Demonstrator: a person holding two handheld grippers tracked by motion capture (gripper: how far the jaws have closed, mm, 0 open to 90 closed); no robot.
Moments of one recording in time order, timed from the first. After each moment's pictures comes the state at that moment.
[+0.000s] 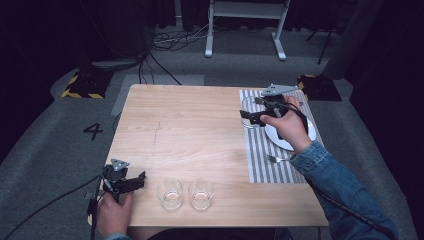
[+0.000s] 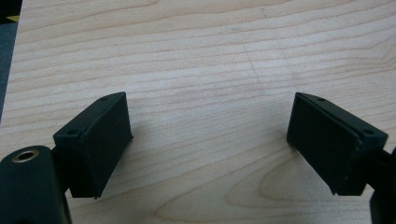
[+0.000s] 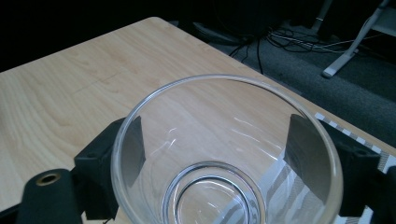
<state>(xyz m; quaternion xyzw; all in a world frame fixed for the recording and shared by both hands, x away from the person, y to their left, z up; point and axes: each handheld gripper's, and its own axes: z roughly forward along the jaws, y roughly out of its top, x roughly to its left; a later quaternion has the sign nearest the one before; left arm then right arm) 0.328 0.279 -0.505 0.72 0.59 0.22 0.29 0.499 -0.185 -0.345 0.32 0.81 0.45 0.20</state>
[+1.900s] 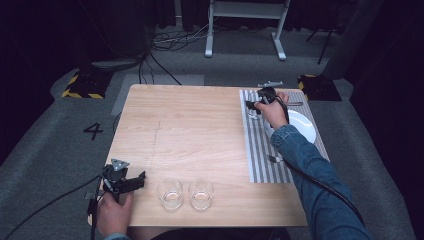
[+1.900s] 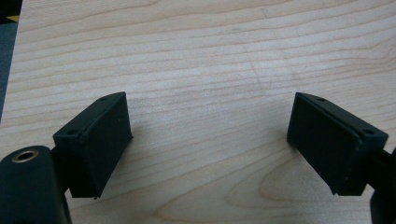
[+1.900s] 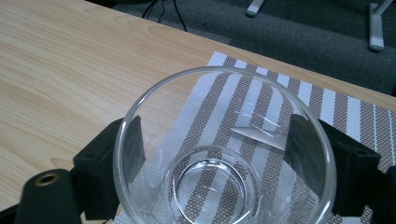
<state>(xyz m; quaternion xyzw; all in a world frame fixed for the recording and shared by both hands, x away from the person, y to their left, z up) 0.328 0.278 -0.505 0.72 0.59 0.22 0.30 0.635 -0.207 -0.453 0.48 0.77 0.35 0.24</state>
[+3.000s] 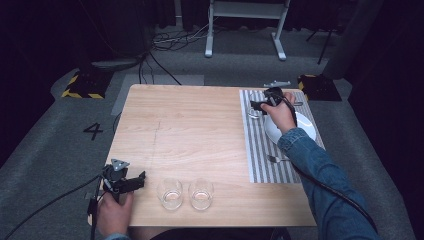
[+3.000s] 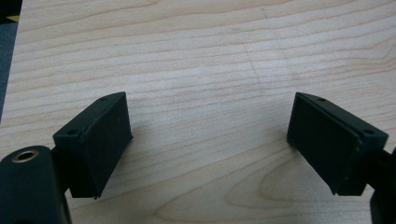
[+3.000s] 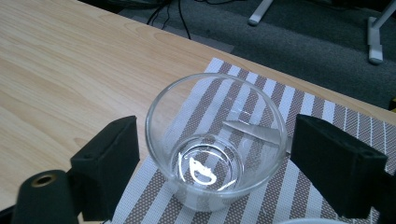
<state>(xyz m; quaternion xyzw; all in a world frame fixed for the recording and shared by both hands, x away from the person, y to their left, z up) 0.328 0.278 -0.505 0.72 0.59 0.22 0.30 0.614 -0.224 -0.432 0.45 0.78 0.36 0.25</state>
